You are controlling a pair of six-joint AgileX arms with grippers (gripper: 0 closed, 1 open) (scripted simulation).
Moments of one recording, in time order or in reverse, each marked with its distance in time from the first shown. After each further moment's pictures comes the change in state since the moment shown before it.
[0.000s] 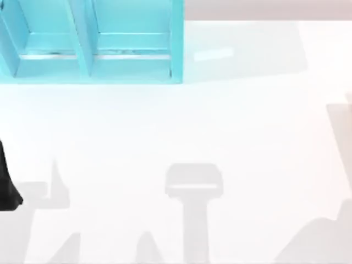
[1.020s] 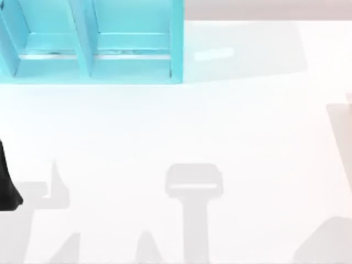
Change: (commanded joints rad) left arm 0.000 0.000 0.000 0.000 0.000 0.000; right arm 0.000 0.034 -0.083 0.116 0.000 0.001
